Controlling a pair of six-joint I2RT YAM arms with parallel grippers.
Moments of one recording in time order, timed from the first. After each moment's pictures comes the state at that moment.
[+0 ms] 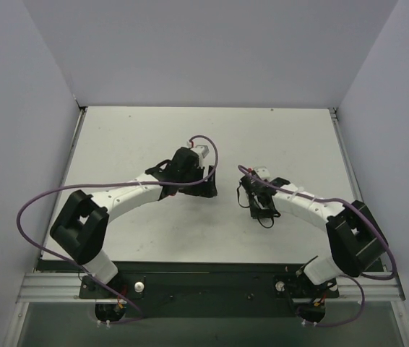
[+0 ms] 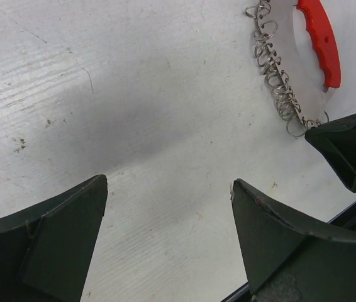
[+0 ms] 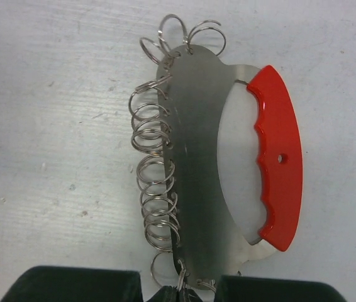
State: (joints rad) left arm -0.71 1.64 1.10 -0.26 0.11 -0.50; right arm 0.62 1.49 0.81 -0.62 0.30 0.48
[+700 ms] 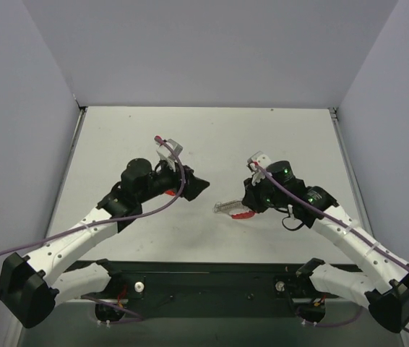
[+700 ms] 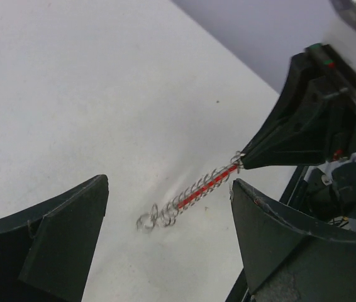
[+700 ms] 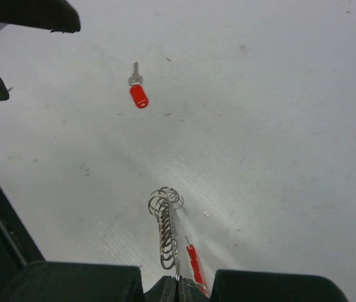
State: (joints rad) left arm -0.67 1.09 0.79 0.10 0.25 -0.36; right arm 0.62 1.03 0.88 -0.58 -0.15 0.04
